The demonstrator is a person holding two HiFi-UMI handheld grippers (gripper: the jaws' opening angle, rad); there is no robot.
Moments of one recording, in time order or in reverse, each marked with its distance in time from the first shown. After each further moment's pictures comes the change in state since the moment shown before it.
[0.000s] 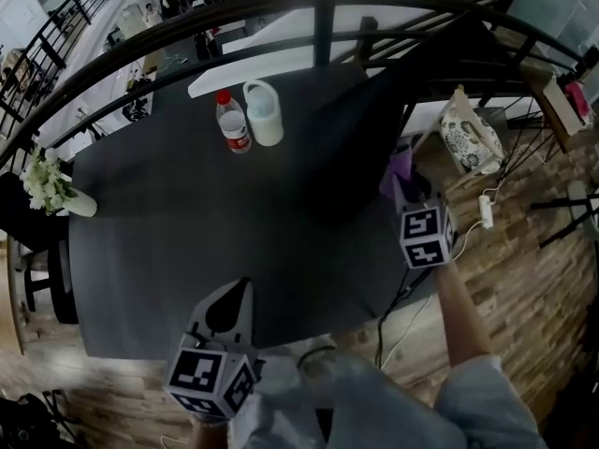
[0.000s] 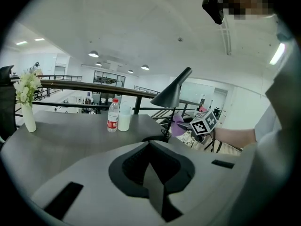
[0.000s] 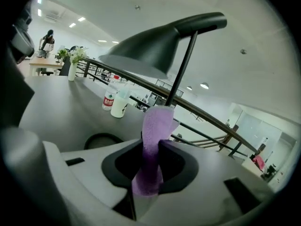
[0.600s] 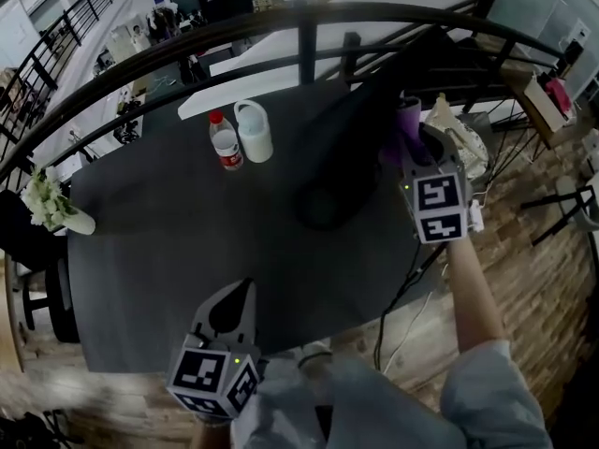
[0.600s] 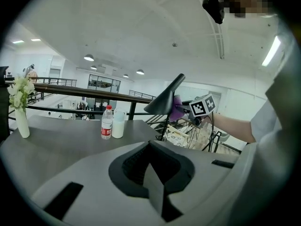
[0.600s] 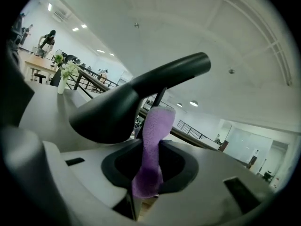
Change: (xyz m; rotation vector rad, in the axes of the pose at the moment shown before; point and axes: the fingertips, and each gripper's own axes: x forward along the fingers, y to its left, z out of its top) left arm -0.004 -0.017 0.021 0.031 -0.062 -0.062; right arm -0.042 -0.077 0.109 -0.023 -0.206 -0.138
